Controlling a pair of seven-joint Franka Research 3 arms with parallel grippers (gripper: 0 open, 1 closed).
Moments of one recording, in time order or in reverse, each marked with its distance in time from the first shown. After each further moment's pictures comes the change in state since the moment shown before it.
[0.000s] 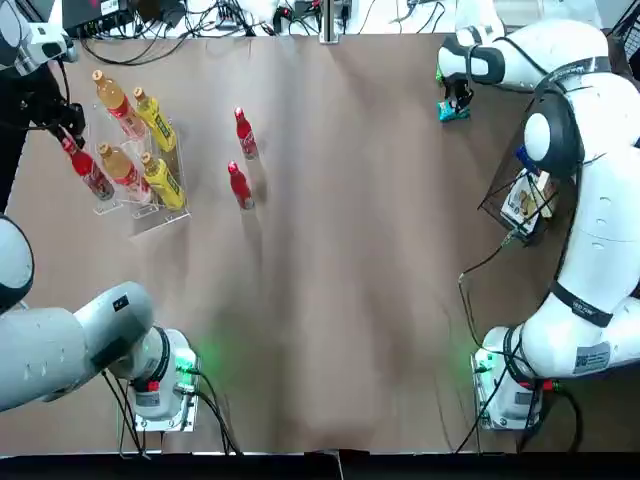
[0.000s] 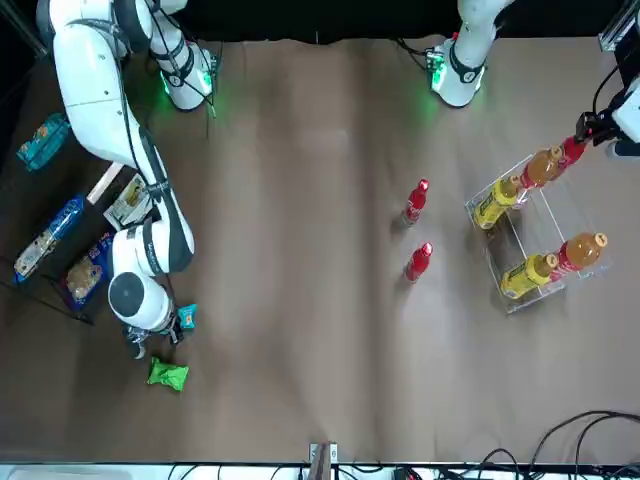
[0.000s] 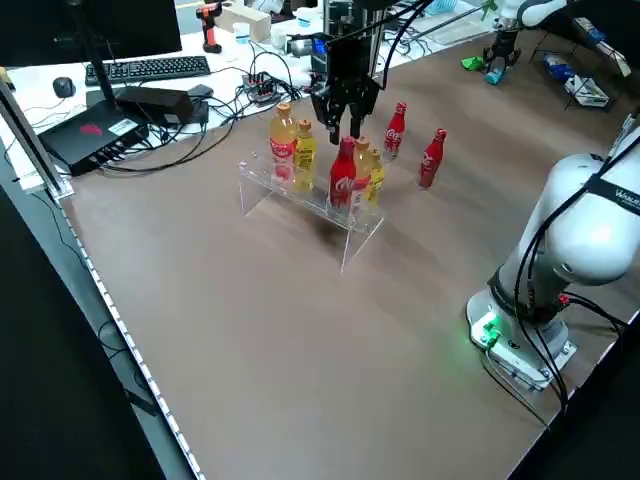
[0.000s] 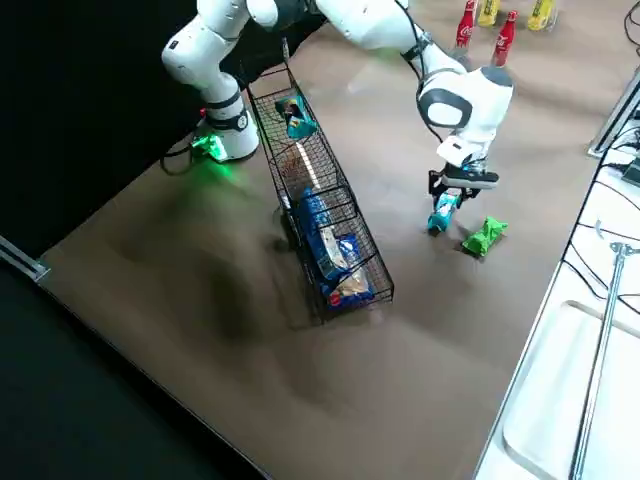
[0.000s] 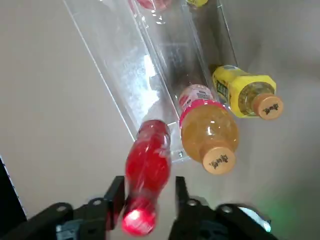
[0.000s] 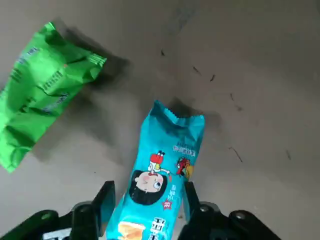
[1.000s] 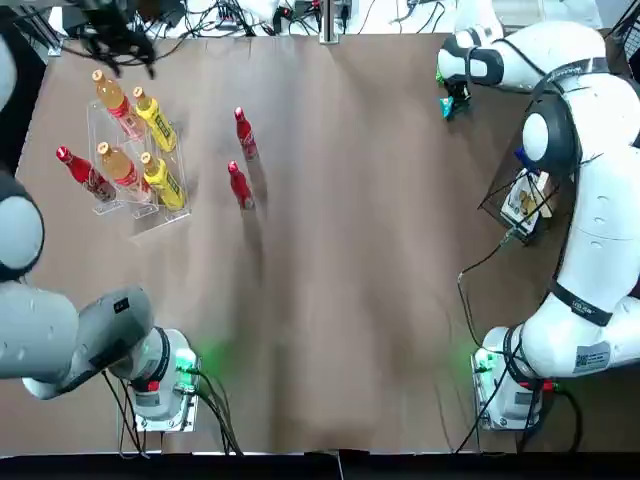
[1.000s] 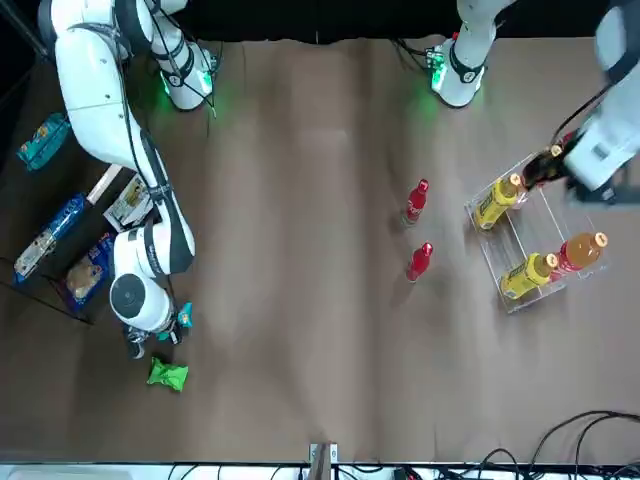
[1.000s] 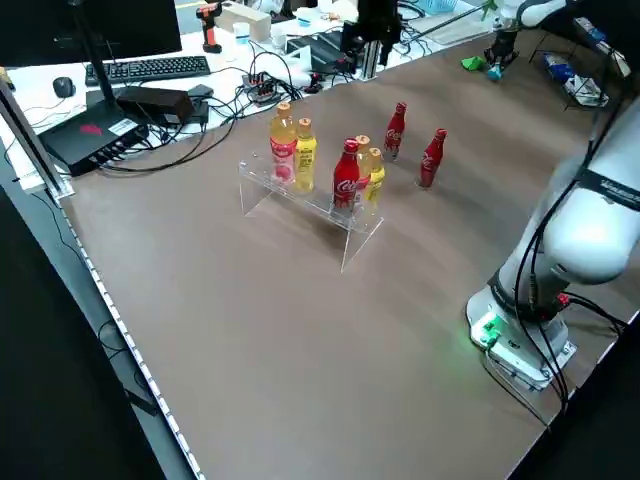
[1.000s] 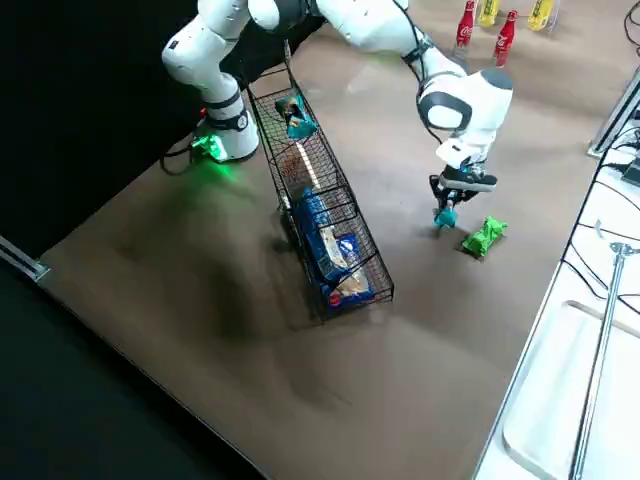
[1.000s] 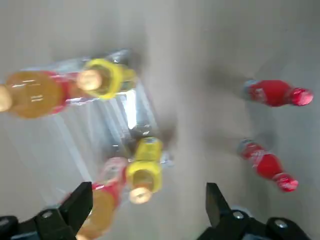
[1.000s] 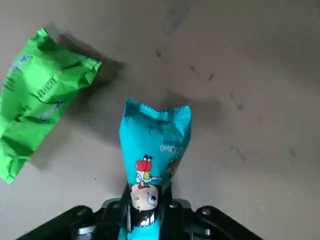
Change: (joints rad) left arm -0.052 0.205 -0.303 0.297 -0.103 -0.006 -0.377; right arm 0.000 0.007 -0.002 0.013 -0.002 -0.010 0.049
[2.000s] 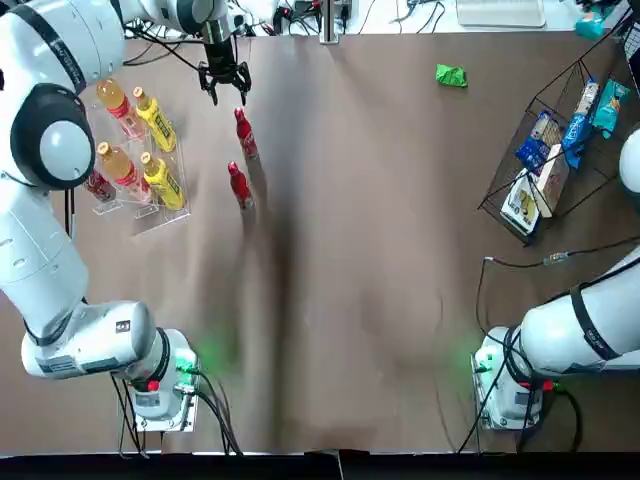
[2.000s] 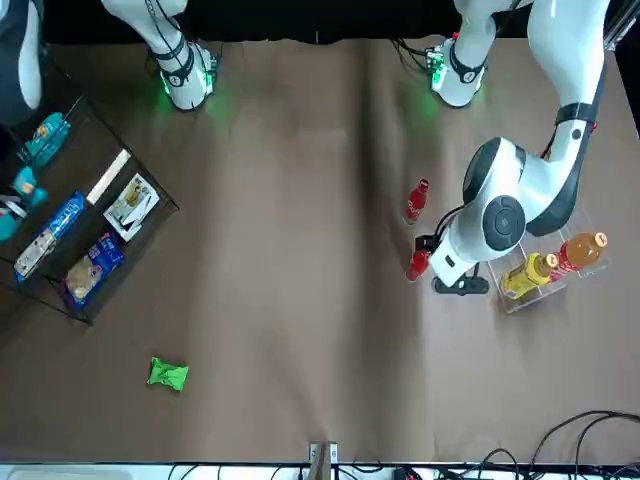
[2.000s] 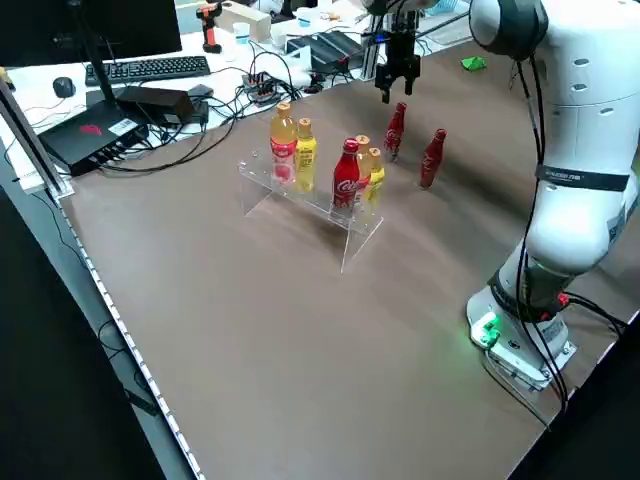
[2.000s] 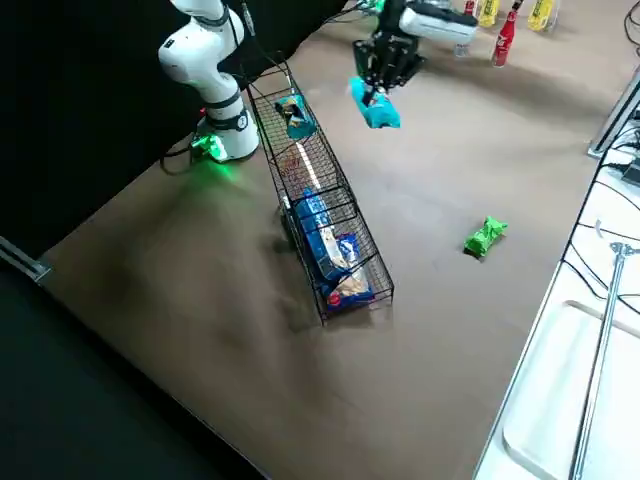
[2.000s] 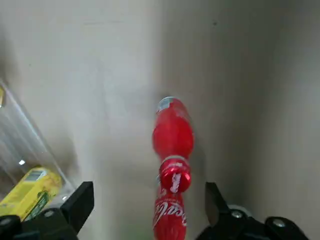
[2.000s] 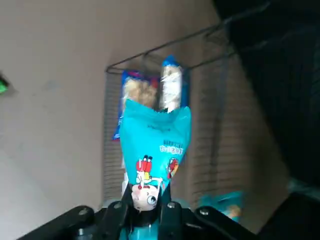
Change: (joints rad) left arm -0.364 0.558 -0.035 0.283 0.185 0.056 -0.452; right arm -0.151 -0.597 -0.020 0.078 -0.229 -0.766 -0.876
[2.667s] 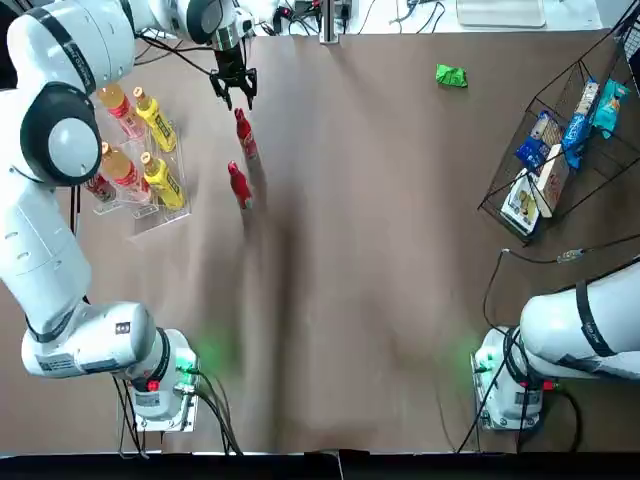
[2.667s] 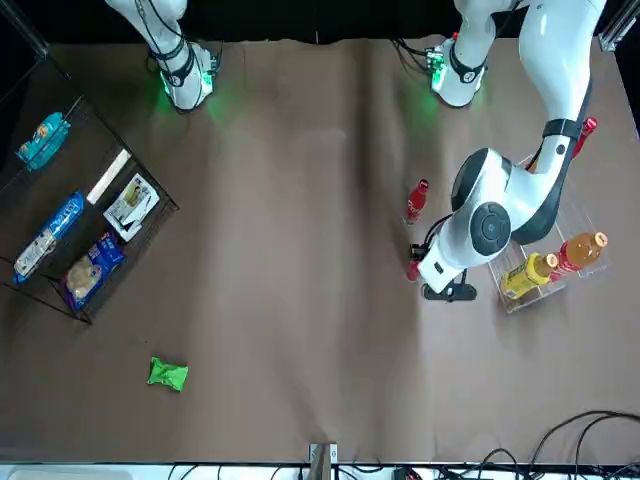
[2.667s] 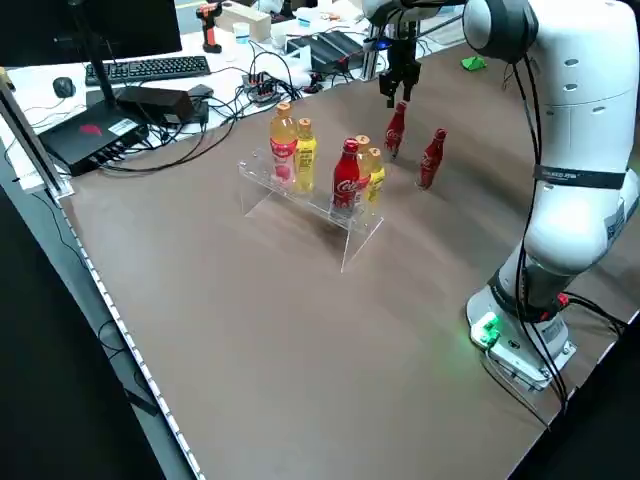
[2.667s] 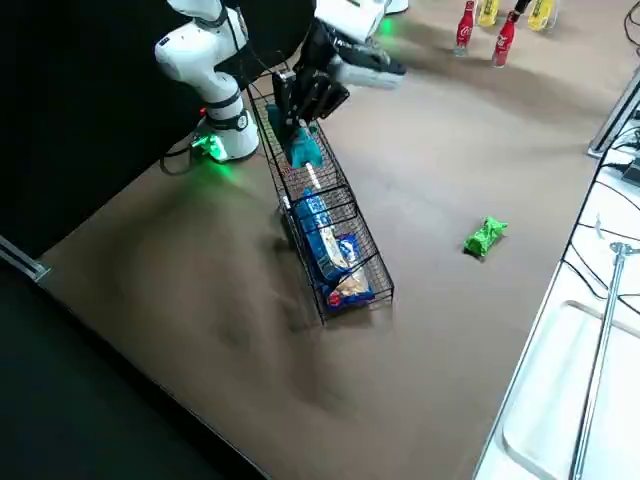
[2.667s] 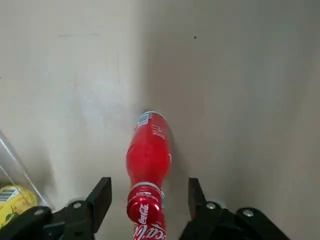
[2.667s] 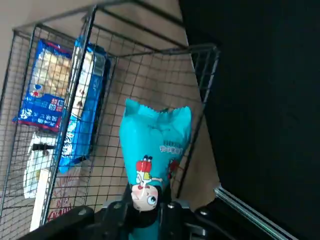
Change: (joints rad) left arm -0.023 0.038 0.003 -0.001 0.000 0.071 -0.032; right arm -0.194 -0.018 -0.002 -0.052 -0.110 -0.022 -0.352
